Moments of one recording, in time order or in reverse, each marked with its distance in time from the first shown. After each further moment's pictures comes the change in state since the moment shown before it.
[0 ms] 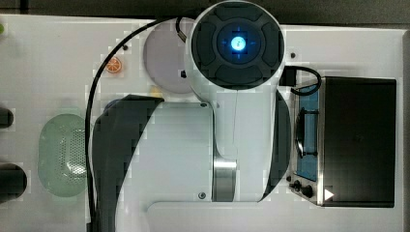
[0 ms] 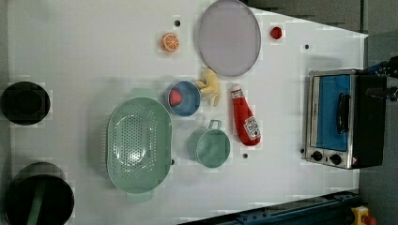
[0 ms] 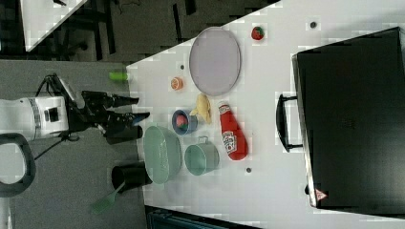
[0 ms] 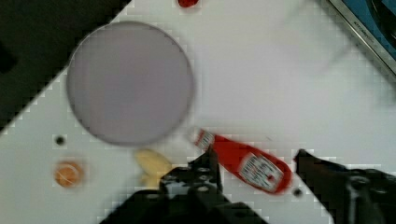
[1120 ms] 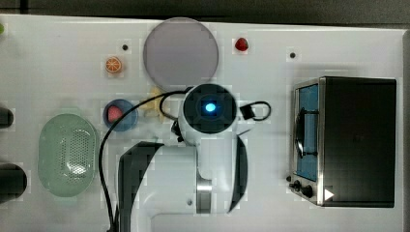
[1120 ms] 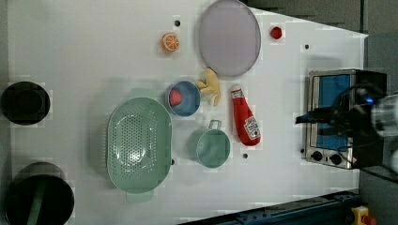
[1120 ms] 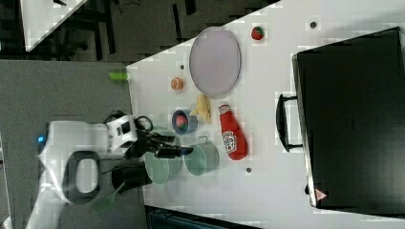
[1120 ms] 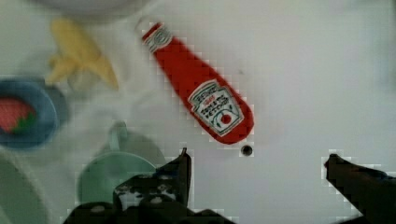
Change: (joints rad) arm -0.091 -0.077 0.127 -0.473 0.043 0.200 -0.436
